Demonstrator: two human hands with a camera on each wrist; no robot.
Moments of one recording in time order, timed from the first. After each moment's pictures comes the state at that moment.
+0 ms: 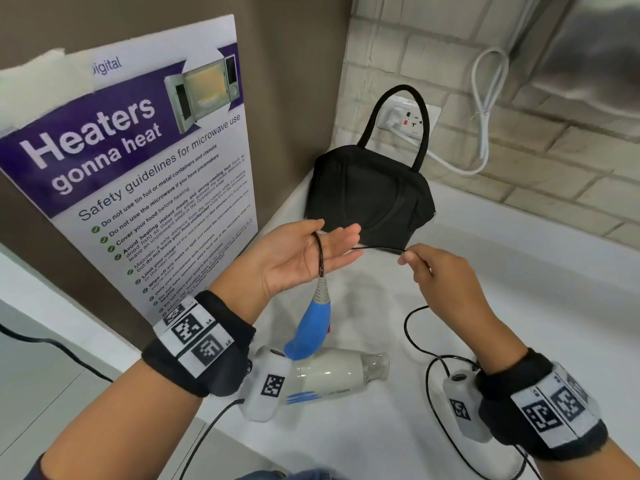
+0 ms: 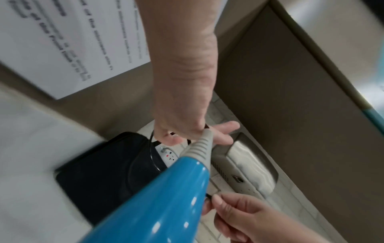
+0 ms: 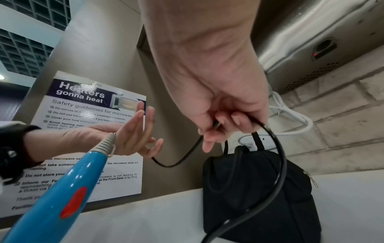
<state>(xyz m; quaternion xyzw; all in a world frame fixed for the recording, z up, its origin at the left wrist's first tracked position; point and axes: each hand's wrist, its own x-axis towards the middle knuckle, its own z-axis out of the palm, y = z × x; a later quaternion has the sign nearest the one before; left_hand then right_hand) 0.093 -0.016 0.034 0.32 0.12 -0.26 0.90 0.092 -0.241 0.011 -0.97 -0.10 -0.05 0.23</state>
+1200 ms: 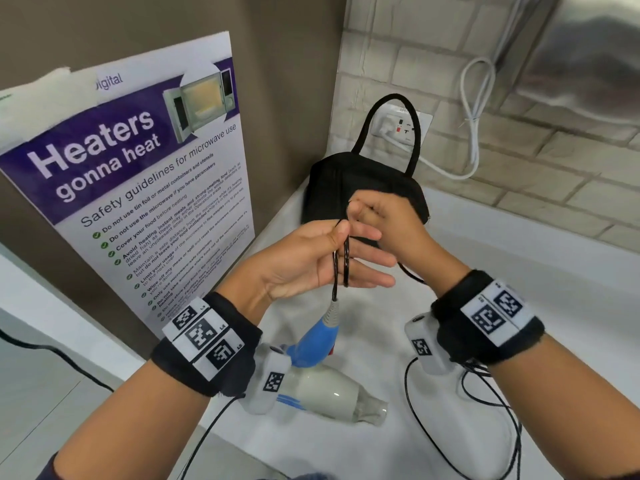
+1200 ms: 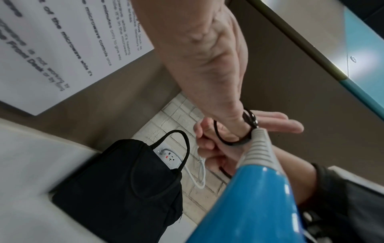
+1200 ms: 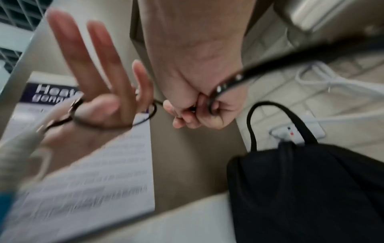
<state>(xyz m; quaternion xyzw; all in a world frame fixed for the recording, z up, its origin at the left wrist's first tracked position) 0.077 -0.026 0.045 0.49 -0.18 -0.30 0.80 0.131 -0.177 0.061 -0.88 -0.26 -0.02 0.40</state>
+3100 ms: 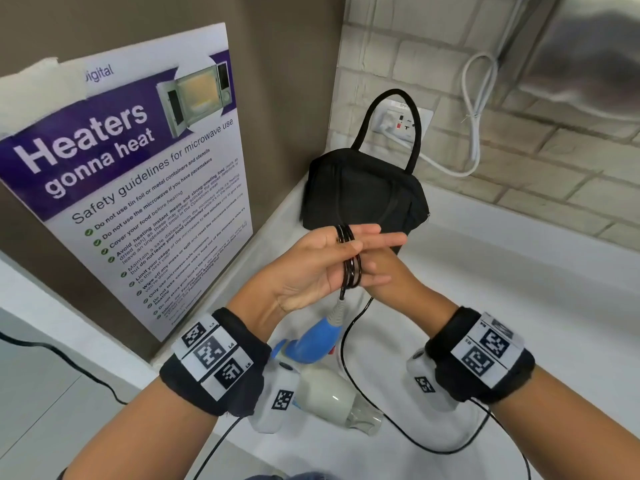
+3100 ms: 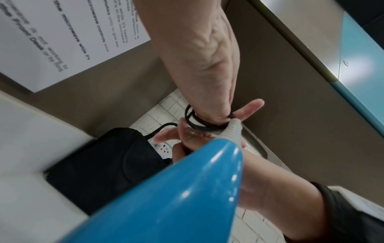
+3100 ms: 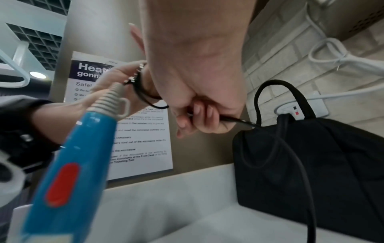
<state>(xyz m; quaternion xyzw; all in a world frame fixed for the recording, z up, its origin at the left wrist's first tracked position) 0.071 -0.043 0.032 0.42 -0.14 -0.24 0.86 0.089 -0.190 0.026 -0.90 -0.23 0.13 0.34</state>
